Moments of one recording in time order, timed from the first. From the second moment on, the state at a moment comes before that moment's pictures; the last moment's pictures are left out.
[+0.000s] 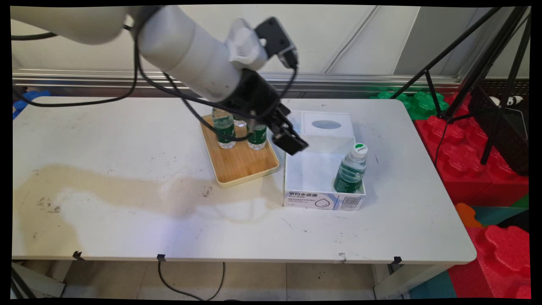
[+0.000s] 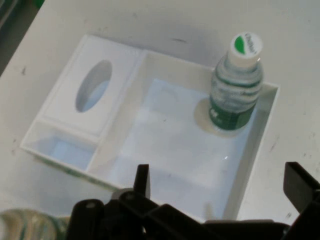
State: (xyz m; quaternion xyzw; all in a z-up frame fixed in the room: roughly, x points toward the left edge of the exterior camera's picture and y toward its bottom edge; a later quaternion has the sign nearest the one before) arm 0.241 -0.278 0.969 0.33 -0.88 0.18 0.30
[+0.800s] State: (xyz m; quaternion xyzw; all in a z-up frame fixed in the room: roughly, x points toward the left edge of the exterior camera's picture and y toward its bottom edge) arm 0.154 -0.322 0.915 0.34 -0.88 0.15 0.30
